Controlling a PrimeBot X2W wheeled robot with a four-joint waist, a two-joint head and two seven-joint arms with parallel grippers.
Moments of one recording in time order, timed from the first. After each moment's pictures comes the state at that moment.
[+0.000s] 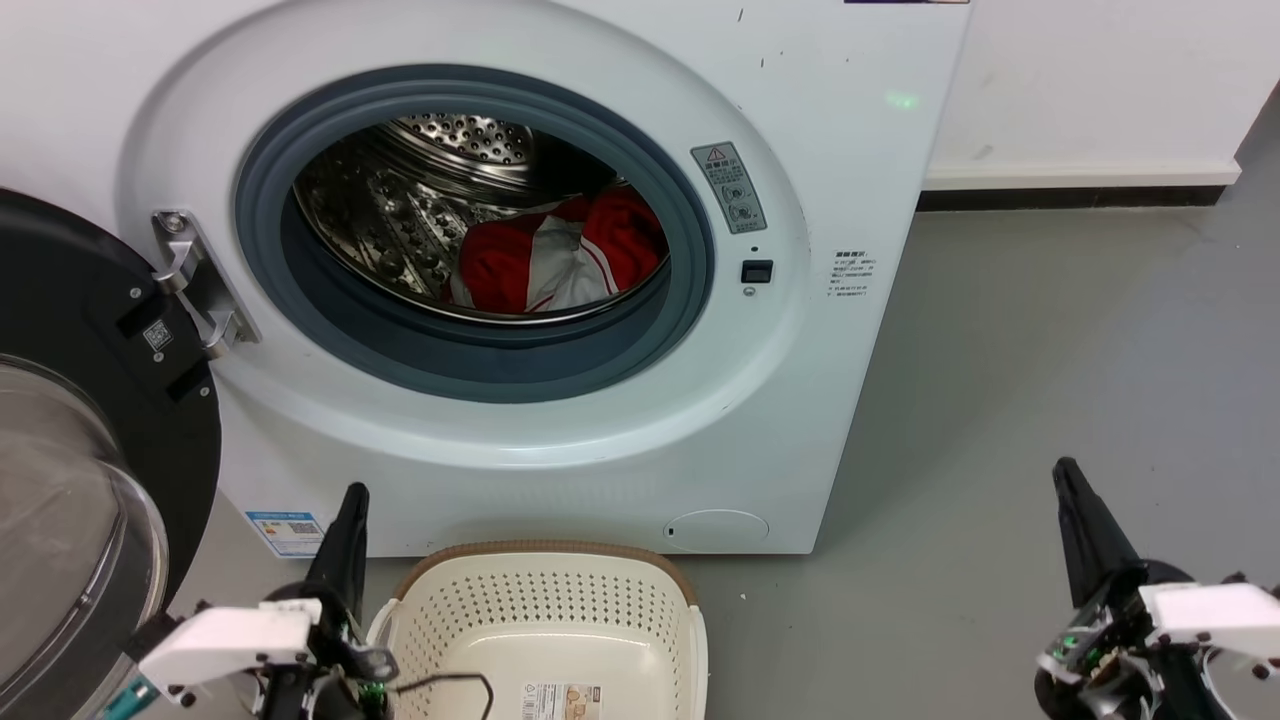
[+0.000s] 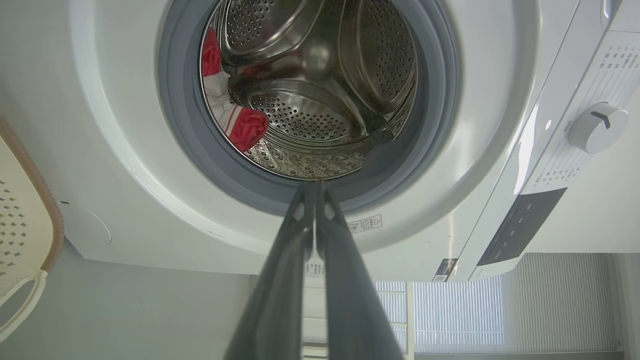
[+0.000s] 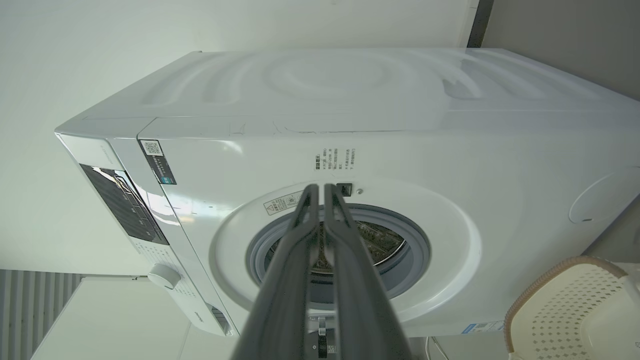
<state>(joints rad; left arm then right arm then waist) -0.11 0.05 0.11 0.25 -1.61 -0.13 0.11 -0.10 -0.05 -0.11 0.25 1.62 0.13 0.11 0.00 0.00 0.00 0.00</state>
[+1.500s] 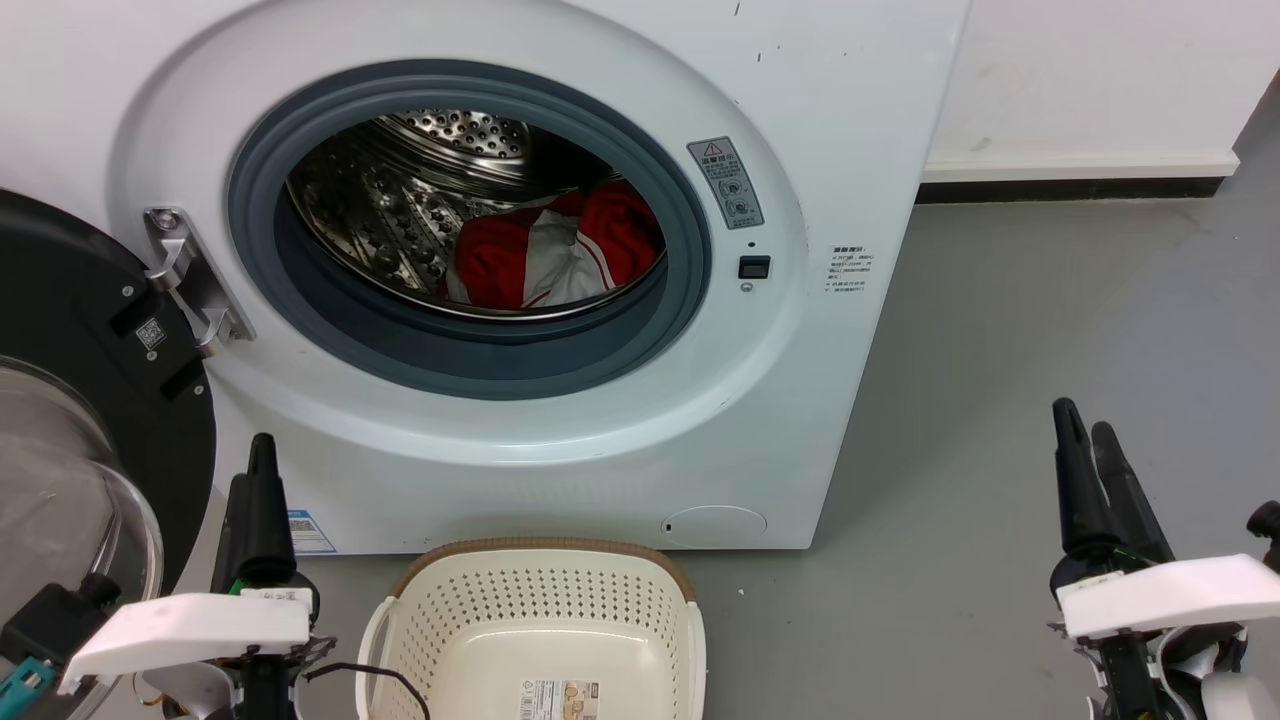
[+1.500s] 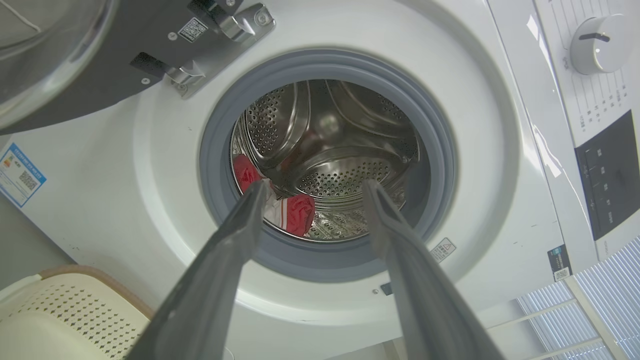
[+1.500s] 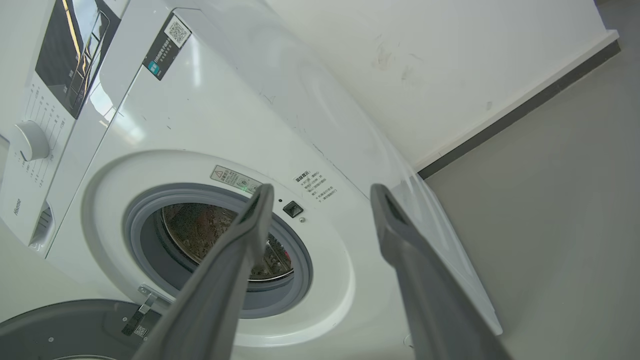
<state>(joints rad) -0.04 0.05 0.17 0.05 -1.06 -0.06 -0.06 -0.06 -0.05 -0.07 0.06 0.83 0.13 -0.06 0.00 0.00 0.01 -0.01</state>
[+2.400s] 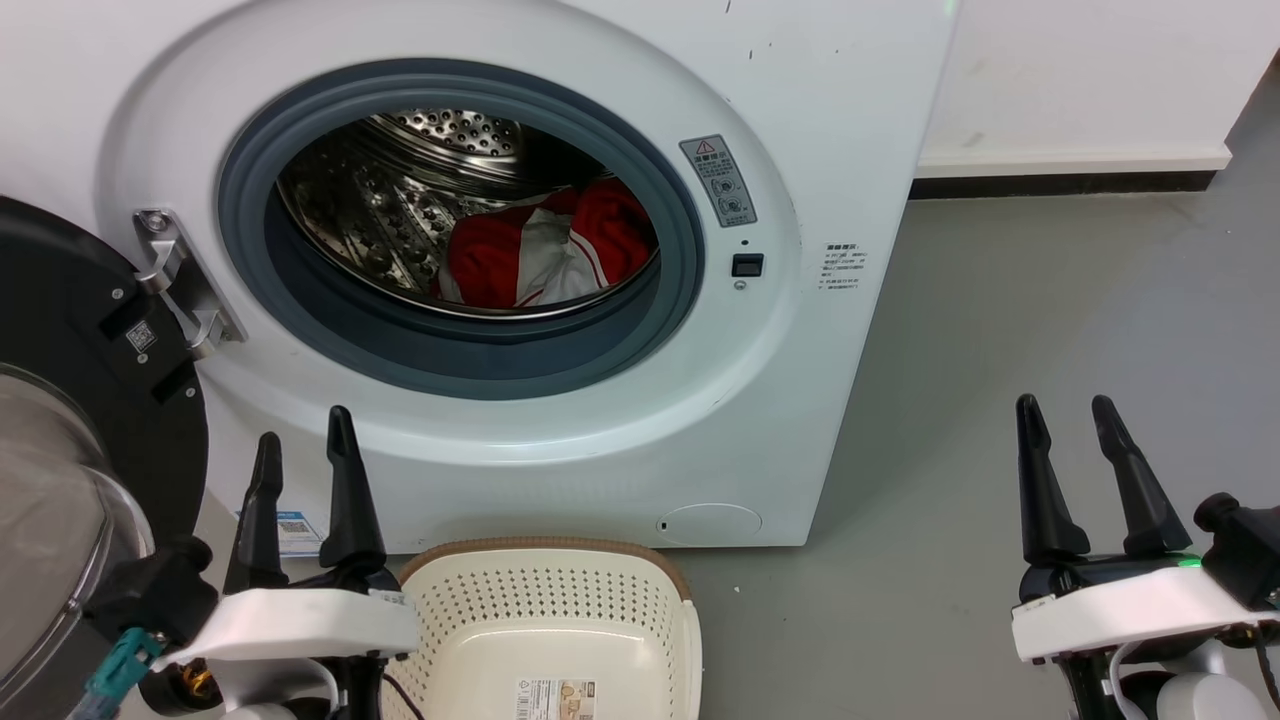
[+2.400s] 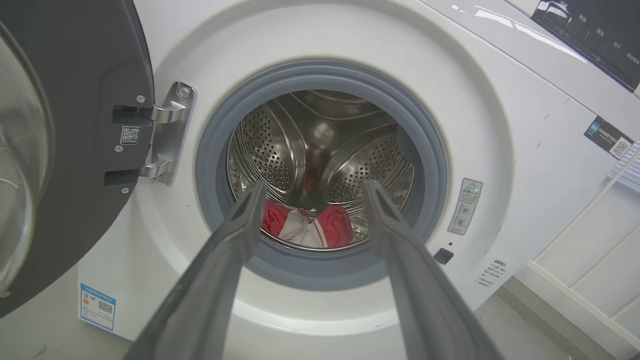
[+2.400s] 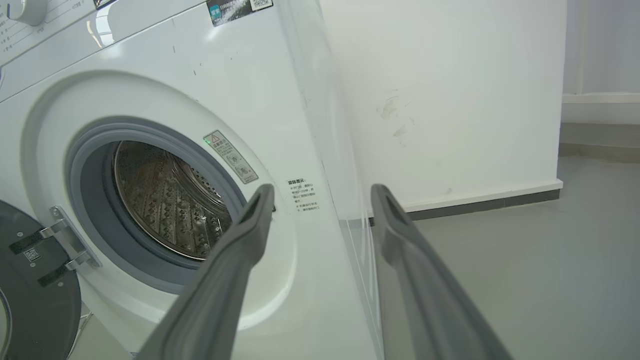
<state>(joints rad) -0.01 0.05 0.01 -0.12 -0.52 0.07 -0.14 -0.04 -0.05 -0.01 -0.03 0.32 0.13 -0.14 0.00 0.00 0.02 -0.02</state>
